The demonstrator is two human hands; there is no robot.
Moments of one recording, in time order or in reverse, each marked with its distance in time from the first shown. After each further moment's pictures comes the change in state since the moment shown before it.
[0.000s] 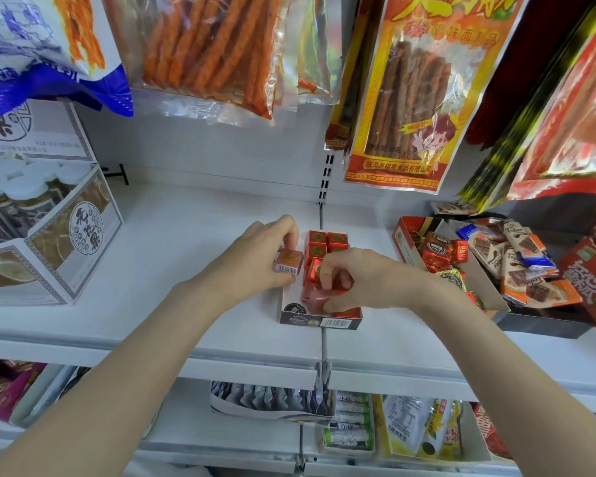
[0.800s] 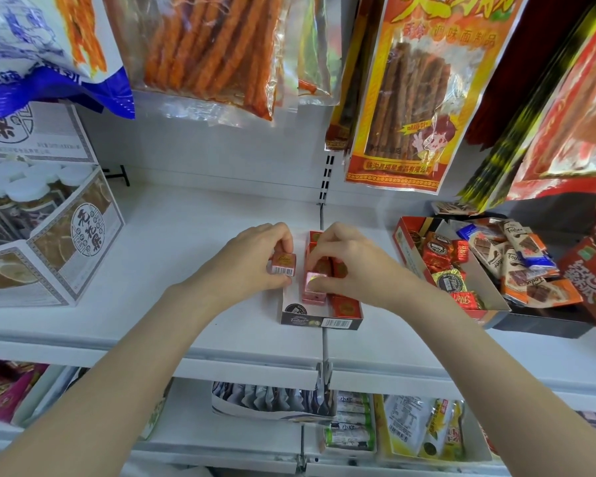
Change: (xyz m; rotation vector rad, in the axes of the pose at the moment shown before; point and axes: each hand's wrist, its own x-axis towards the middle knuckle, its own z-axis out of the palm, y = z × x) left_hand 0.000 -0.013 0.001 0.013 0.004 0.028; right_hand 0.010 0.002 0.009 -0.154 0.293 -0.133
